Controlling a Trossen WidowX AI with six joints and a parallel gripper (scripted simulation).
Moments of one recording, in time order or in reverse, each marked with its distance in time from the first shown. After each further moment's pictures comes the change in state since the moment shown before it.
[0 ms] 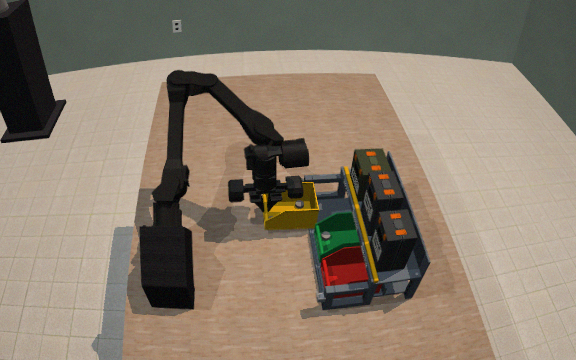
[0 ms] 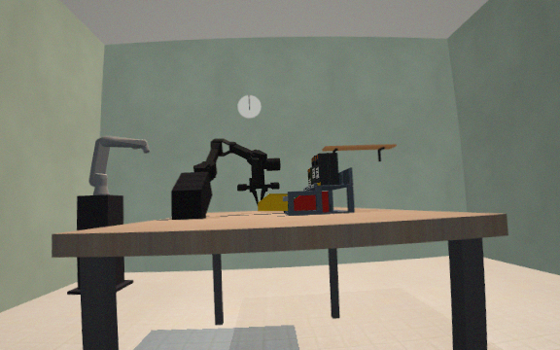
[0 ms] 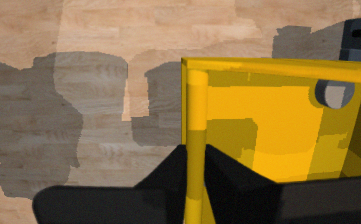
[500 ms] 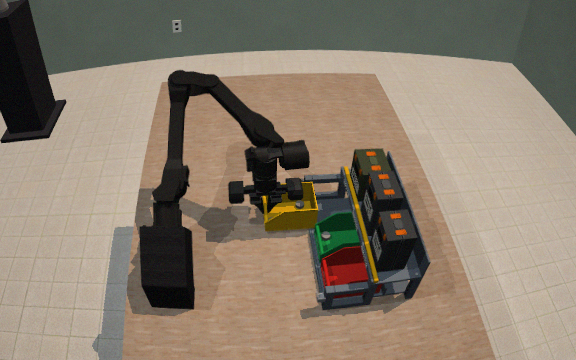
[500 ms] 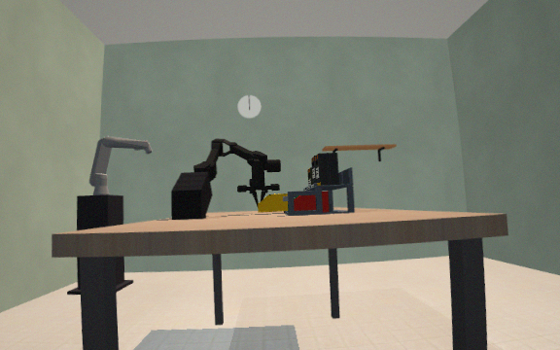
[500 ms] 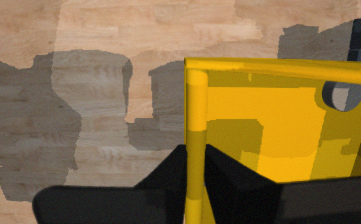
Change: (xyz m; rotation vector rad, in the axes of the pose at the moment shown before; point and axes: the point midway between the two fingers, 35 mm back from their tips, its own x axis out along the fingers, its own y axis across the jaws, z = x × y) arm 0.006 0.000 0.000 -0.001 -0.002 0.009
